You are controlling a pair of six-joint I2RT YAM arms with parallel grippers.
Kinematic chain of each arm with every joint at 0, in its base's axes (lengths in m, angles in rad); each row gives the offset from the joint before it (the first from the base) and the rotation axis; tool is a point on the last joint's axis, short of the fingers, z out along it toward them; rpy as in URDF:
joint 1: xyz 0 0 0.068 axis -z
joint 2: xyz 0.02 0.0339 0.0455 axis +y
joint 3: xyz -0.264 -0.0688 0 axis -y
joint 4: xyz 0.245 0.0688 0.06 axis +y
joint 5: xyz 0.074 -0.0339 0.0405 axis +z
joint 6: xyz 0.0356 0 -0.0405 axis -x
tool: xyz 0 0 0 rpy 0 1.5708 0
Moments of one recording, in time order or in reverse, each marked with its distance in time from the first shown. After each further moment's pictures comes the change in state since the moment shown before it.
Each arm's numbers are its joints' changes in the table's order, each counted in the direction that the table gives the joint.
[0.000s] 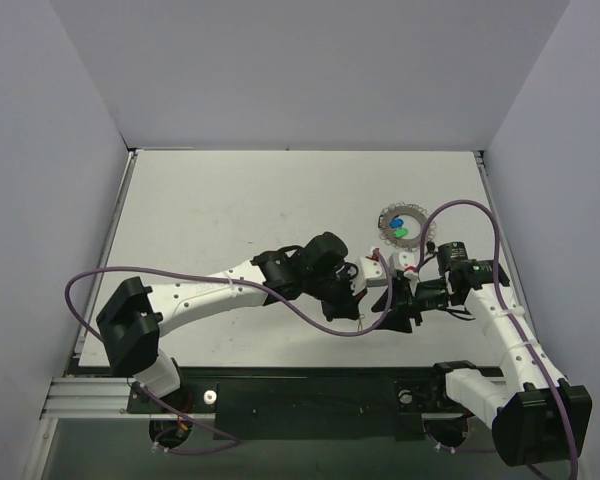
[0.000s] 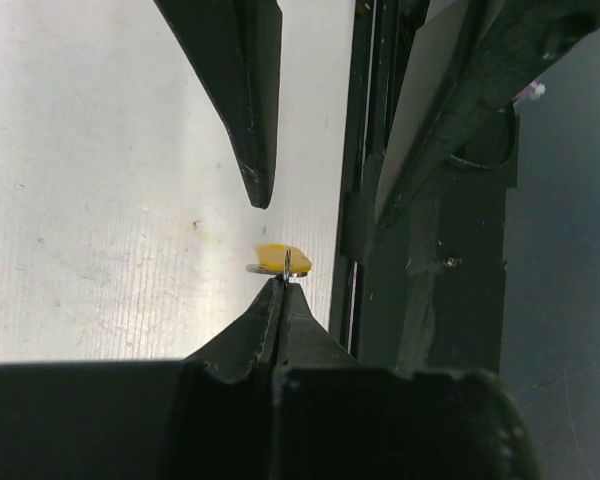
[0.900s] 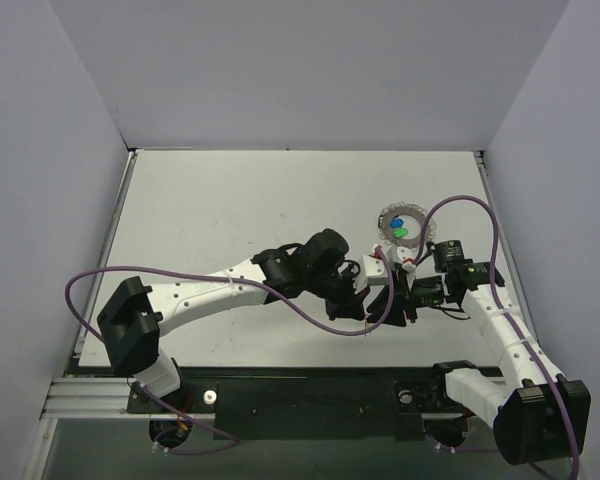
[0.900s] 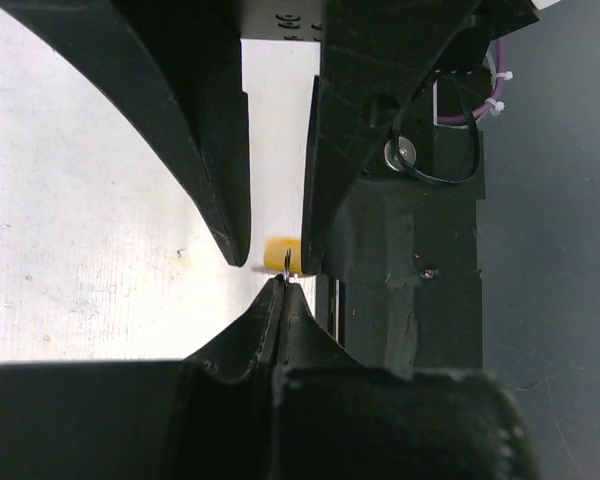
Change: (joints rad) left arm 0.000 0.018 0.032 0.001 -0.076 -0.014; right arm -0.026 0.008 -0.038 -0.150 0.058 -0.172
